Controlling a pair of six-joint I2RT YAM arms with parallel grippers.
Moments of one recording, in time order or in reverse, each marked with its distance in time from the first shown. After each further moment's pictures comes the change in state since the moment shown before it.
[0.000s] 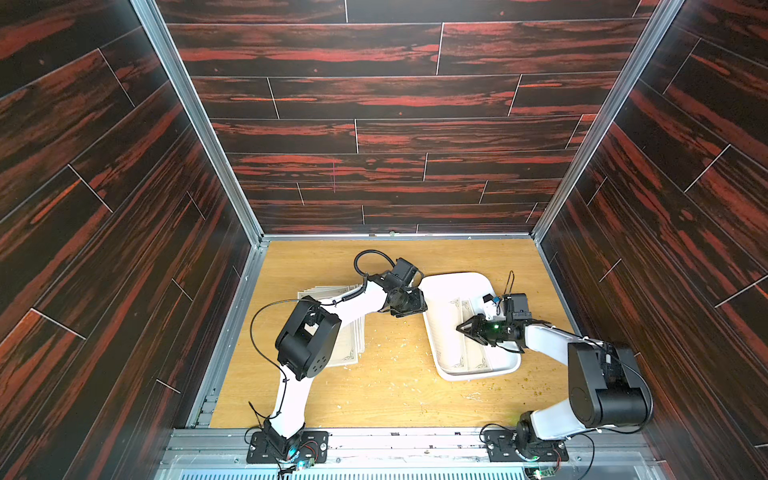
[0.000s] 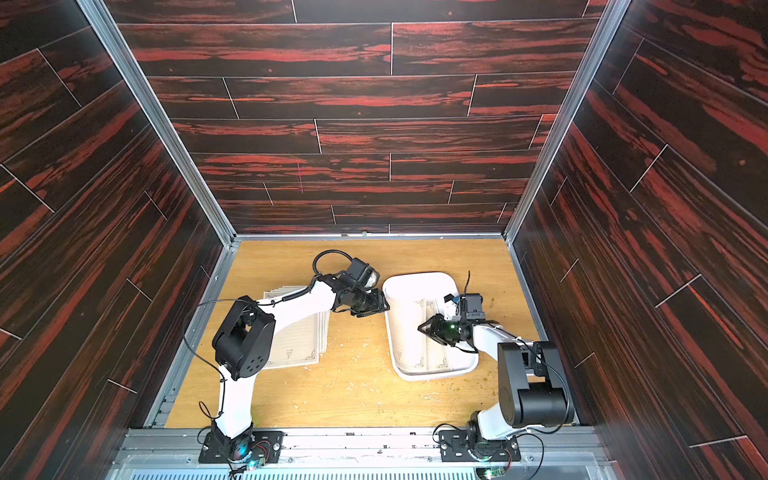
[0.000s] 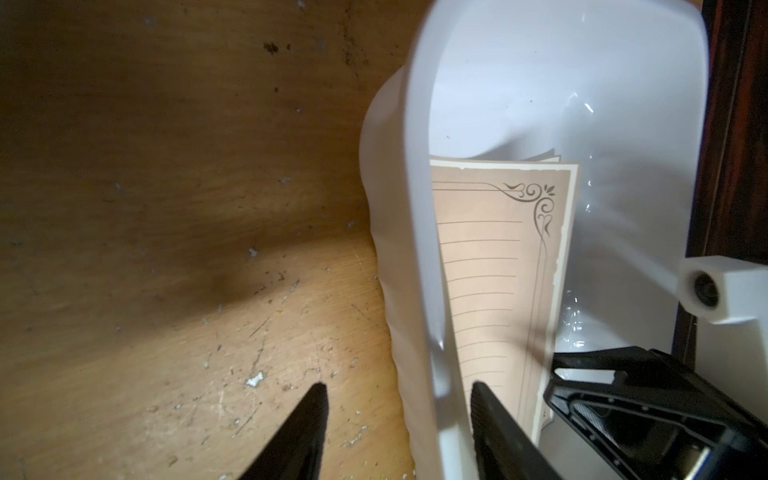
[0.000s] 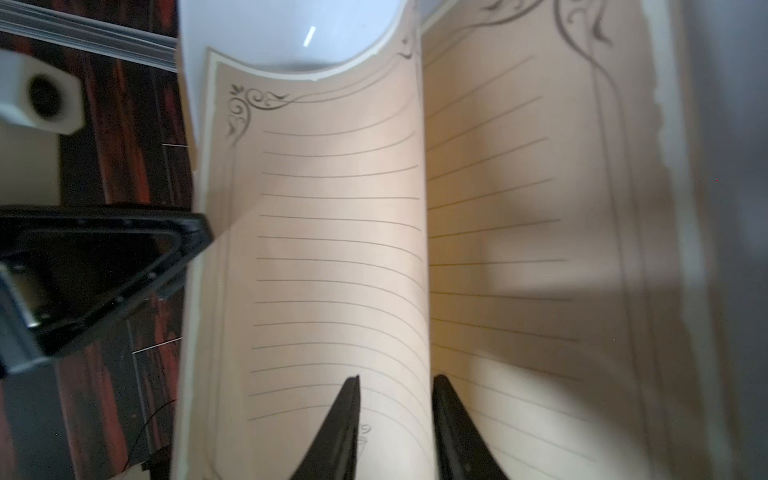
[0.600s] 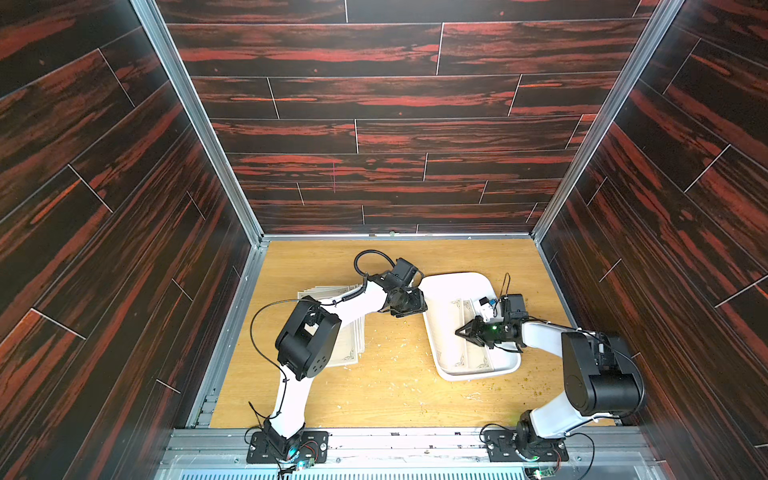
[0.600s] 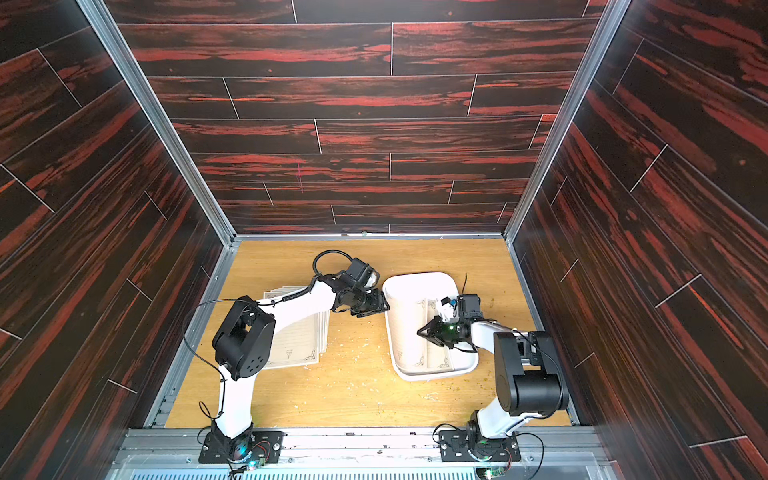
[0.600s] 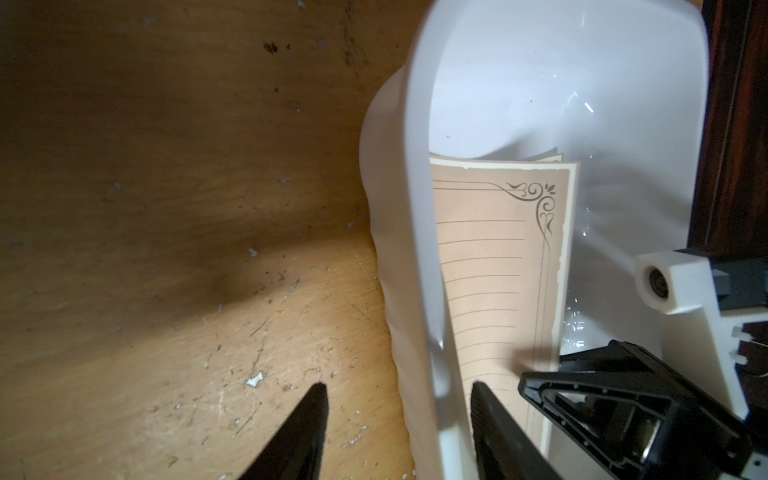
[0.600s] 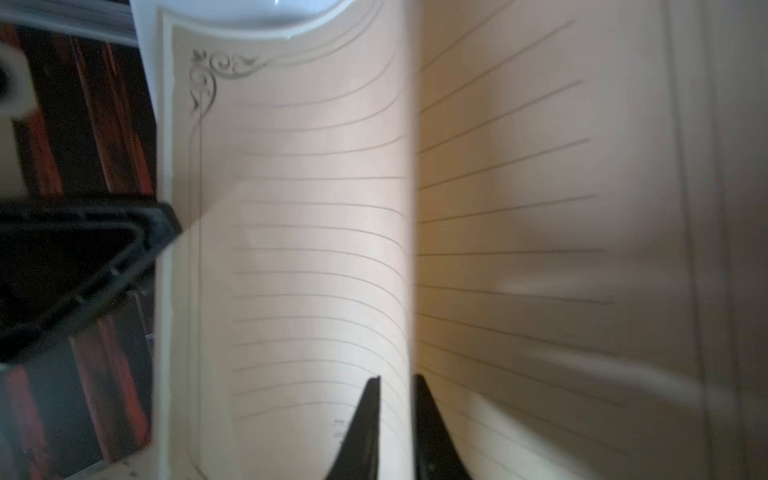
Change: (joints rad) left arm 0.000 0.000 0.000 0.000 -0.002 0.002; right arm -0.003 0.077 0.029 -0.037 -0.015 -0.024
